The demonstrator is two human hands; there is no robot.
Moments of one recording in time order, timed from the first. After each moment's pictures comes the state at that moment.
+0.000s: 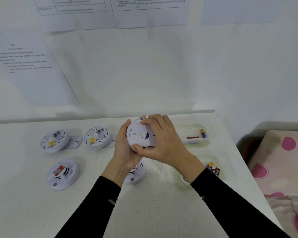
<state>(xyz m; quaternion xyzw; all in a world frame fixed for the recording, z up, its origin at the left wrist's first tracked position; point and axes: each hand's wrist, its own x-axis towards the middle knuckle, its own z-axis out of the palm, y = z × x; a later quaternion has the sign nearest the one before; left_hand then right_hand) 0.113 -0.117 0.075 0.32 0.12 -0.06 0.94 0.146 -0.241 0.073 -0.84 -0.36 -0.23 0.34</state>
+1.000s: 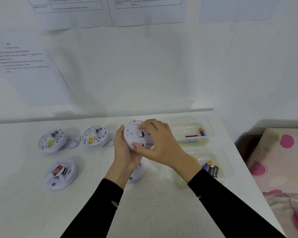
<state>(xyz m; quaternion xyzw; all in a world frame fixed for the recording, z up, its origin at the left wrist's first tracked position) 0.116 -0.120 0.052 0.33 0.18 0.02 0.93 0.148 -0.241 0.056 -0.86 -0.35 -0.14 0.35</state>
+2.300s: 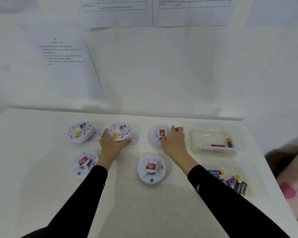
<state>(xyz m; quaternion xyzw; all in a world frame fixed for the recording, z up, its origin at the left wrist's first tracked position) 0.130 0.039 -0.035 0.80 0.35 0.14 0.46 0.191 -0.182 0.008 -0.93 -0.08 0.08 0.35</state>
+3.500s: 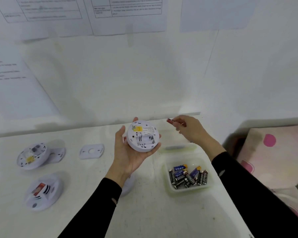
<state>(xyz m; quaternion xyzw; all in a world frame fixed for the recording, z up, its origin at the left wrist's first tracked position) 0.153 -0.138 0.040 0.25 0.03 -0.15 0.96 0.235 -0.346 0.068 -0.90 -0.06 0.04 0.42</state>
